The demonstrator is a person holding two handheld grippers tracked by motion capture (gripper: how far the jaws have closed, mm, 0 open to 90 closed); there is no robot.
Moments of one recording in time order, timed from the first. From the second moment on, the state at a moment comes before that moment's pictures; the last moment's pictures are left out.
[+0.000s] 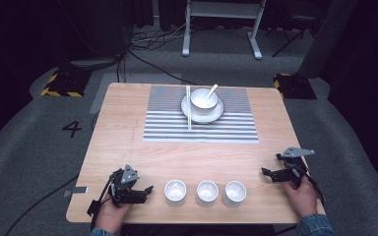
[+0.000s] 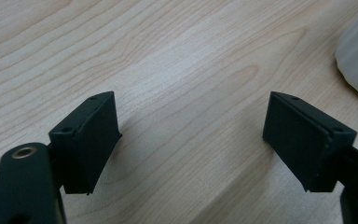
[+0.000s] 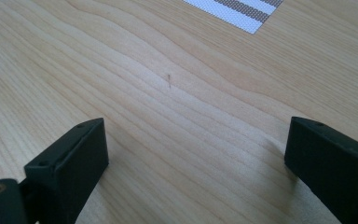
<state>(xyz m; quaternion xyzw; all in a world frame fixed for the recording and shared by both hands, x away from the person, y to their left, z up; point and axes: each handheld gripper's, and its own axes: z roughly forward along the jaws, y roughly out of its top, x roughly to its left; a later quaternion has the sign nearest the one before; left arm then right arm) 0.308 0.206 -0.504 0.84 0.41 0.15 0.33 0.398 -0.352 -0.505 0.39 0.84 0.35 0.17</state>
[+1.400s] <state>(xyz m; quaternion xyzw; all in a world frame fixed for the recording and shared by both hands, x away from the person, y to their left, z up) 0.299 0.220 -0.484 0.78 0.43 0.18 0.43 0.398 -0.352 -0.505 0.39 0.84 0.35 0.17</state>
